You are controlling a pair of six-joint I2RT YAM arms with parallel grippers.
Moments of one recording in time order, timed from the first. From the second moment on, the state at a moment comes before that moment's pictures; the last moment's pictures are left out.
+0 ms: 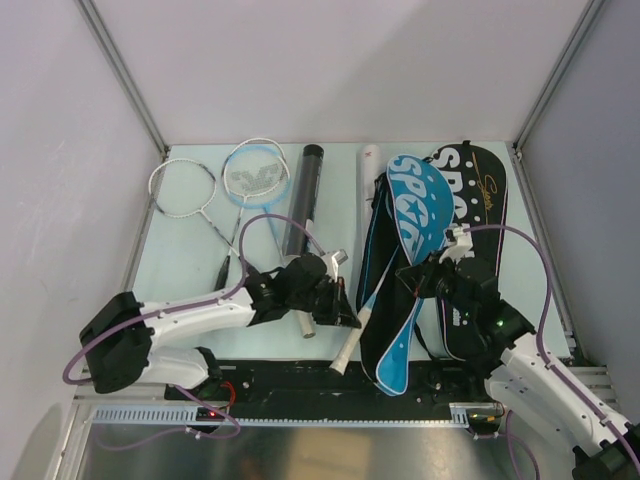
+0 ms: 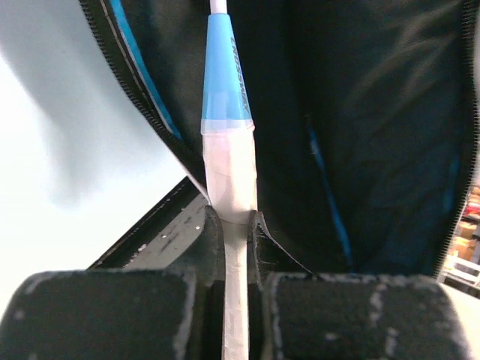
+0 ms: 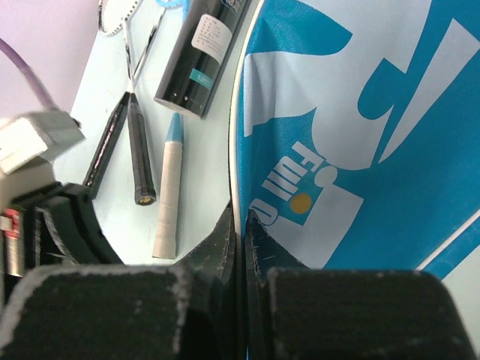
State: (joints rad) left arm -1.01 1.31 0.73 -0.12 0.34 -0.92; right arm 0.53 0.61 0.44 -0.15 -0.10 0.62
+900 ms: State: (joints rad) left arm -1.18 1.49 0.87 -0.01 0.14 -1.20; right arm 0.62 0.59 0.35 -0.08 -0.03 0.68
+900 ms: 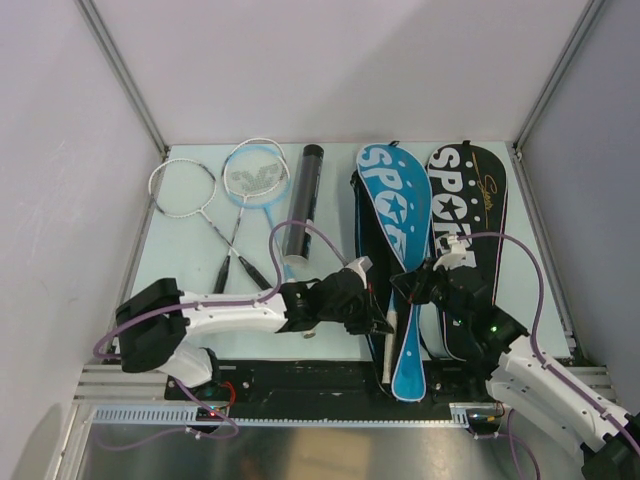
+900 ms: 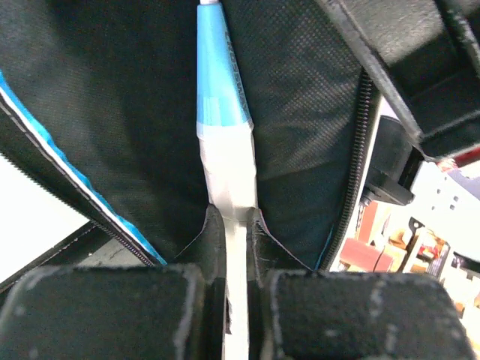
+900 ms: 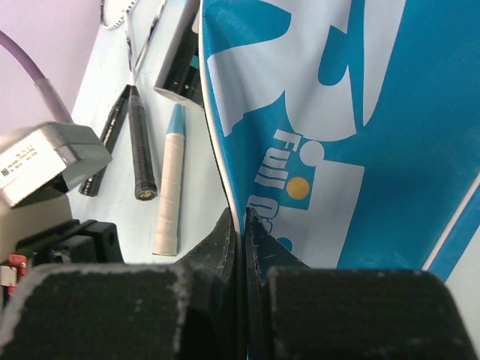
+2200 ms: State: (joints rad) left arm -0.75 1.09 0.93 -0.40 -0.35 -0.78; right arm 0.60 0.48 0.35 -0.15 0.02 0.70
